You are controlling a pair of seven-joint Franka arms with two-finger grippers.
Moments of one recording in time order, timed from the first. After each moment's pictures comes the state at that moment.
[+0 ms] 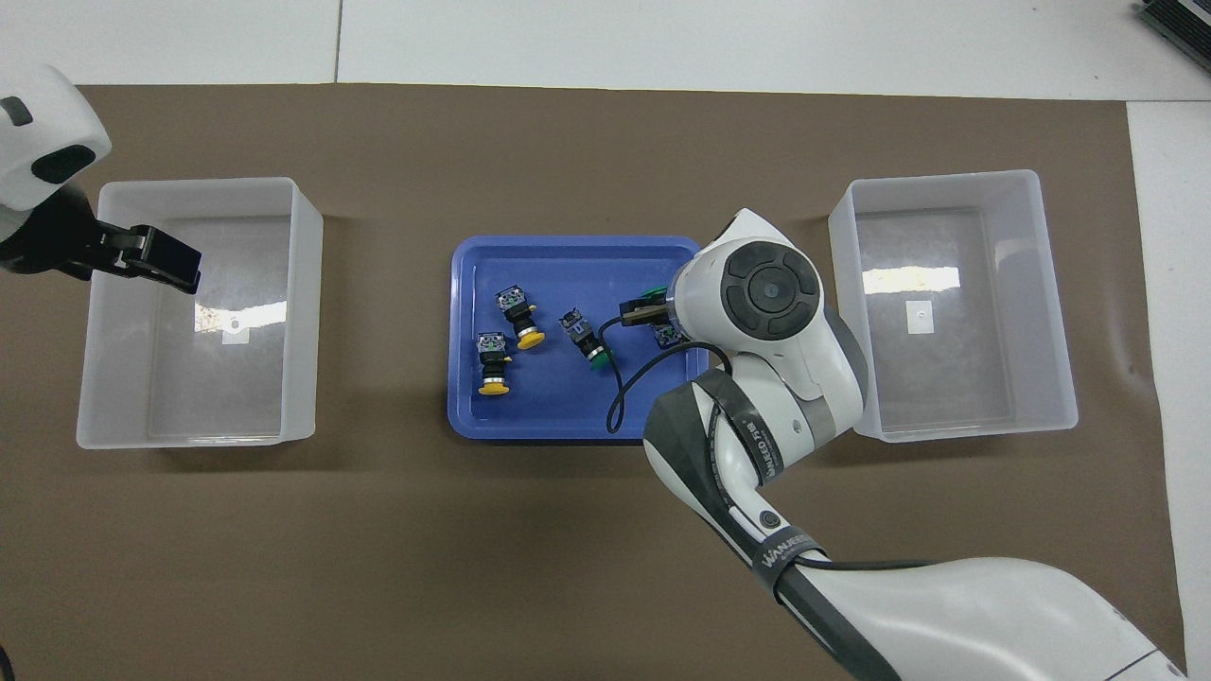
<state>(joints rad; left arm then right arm) -0.09 0.14 -0.01 -1.46 0.03 1.54 0.09 0.41 0.35 0.07 -1.83 -0.07 2.35 0.36</state>
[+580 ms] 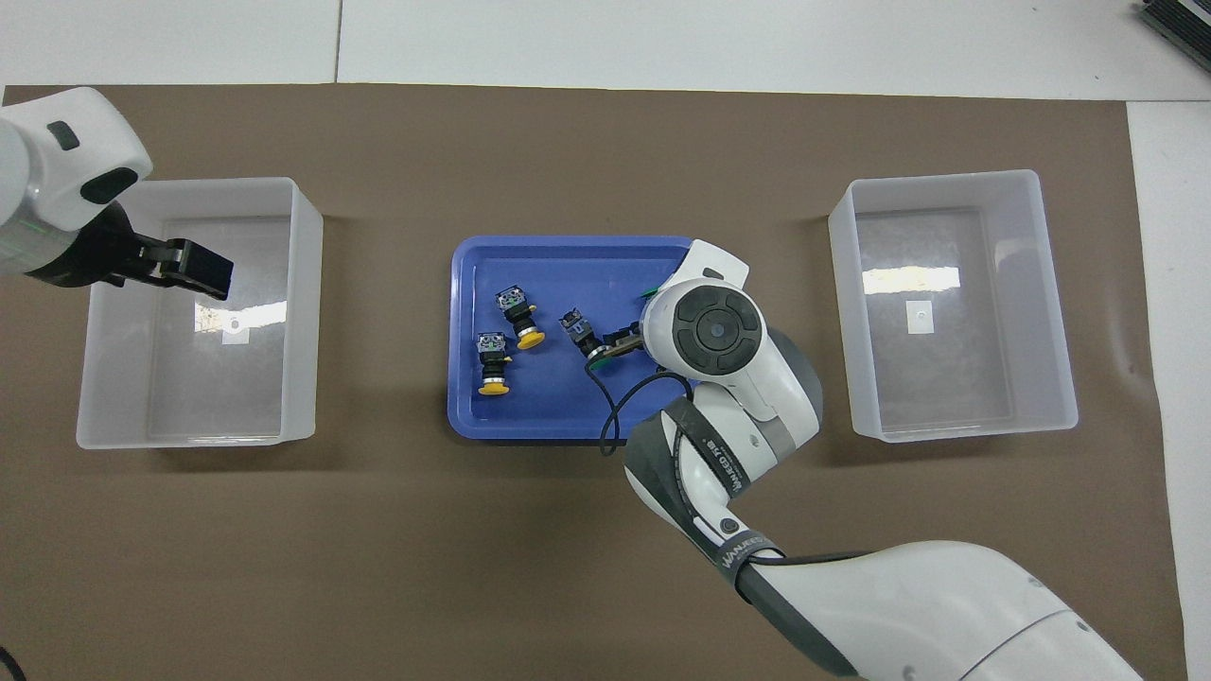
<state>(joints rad) -0.13 0.09 -0.02 -1.60 0.03 1.67 0.00 0.45 0.42 0.06 -1.87 -0.16 2.46 0.32</state>
